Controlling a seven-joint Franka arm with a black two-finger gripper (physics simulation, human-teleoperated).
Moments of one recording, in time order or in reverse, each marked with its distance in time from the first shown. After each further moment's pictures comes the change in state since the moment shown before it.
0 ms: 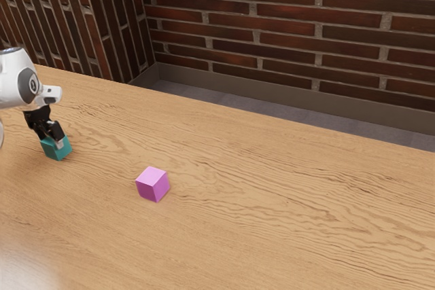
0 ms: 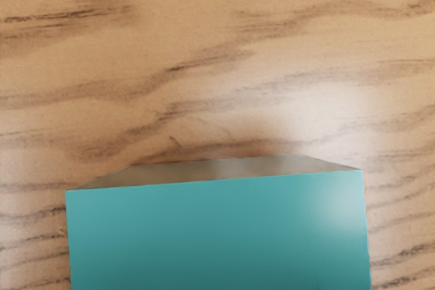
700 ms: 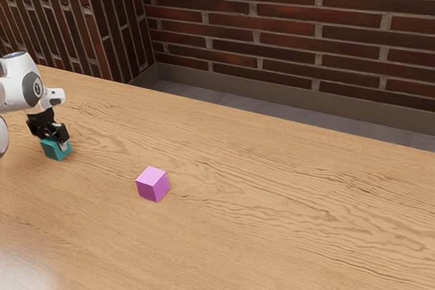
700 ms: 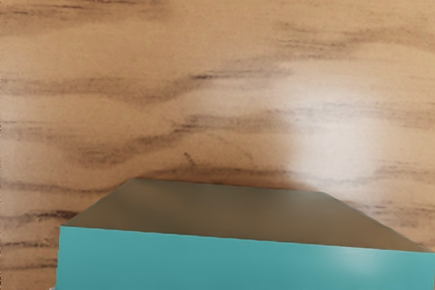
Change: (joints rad) arm -0.002 0.052 -0.002 0.048 -0.006 -0.008 -0.149
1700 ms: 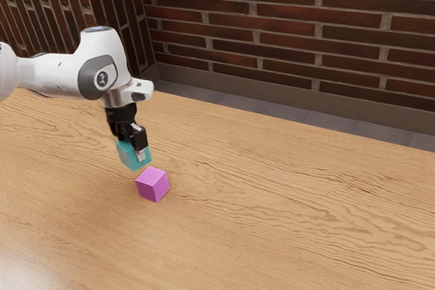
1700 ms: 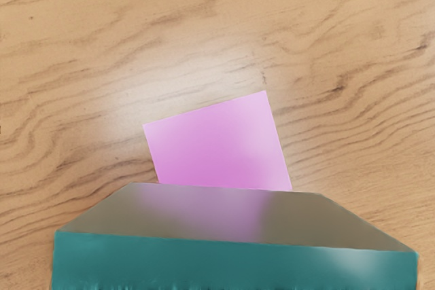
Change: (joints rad) arm -0.347 -0.697 -0.223 -0.719 0.070 -0.018 -0.198
